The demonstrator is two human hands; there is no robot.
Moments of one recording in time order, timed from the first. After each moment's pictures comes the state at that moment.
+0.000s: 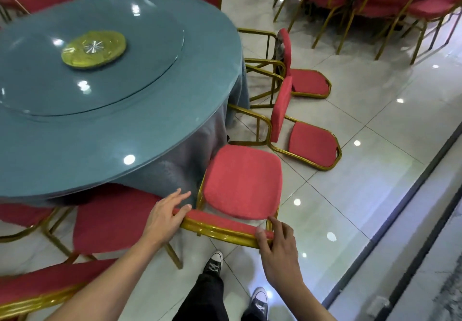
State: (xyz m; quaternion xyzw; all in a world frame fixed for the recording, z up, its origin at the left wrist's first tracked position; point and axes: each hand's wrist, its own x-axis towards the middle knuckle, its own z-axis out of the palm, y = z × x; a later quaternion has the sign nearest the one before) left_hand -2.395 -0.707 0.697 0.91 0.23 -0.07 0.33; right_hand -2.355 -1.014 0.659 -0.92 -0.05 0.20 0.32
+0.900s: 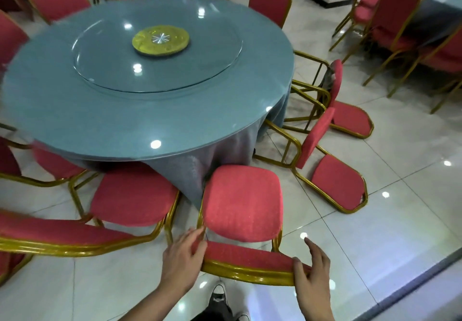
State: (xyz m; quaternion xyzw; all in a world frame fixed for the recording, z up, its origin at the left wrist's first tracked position) left_hand -2.459 -0.807 0.693 0.81 0.43 -0.03 0.39; right_hand -2.312 -1.058 0.682 -0.87 0.00 0.18 0.46
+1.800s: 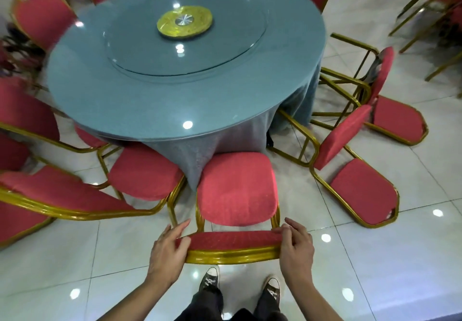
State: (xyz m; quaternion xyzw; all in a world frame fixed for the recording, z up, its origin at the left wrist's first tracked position) left_hand -2.401 -0.885 0.701 0.74 0.57 0.00 0.37; right_hand -2.179 -1.061 0.661 -0.84 -0.09 0.24 0.48
